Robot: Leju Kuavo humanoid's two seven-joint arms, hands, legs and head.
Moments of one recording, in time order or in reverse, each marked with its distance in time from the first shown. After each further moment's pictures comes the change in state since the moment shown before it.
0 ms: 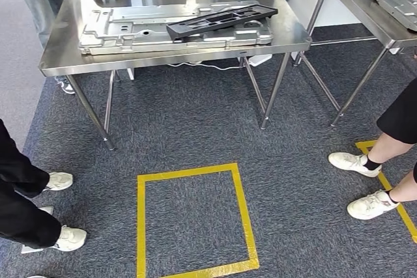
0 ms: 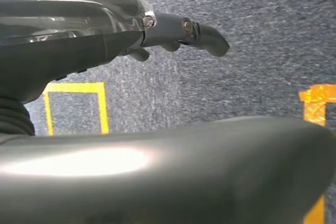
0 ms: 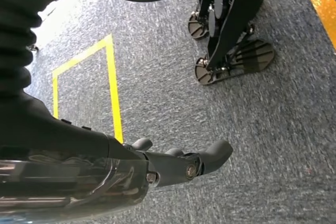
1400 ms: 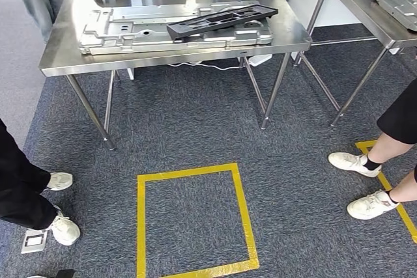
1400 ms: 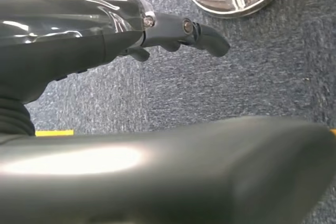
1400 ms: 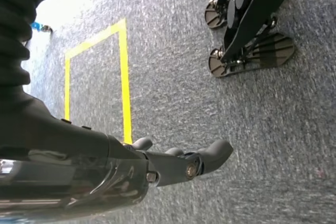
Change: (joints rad) left arm -0.079 -0.019 0.333 -0.021 -0.433 -0.002 -0.161; right arm -0.045 0.020 -0.326 0.058 0.413 0.052 -0.043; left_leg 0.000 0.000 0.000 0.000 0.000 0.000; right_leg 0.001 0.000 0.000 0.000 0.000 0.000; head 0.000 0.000
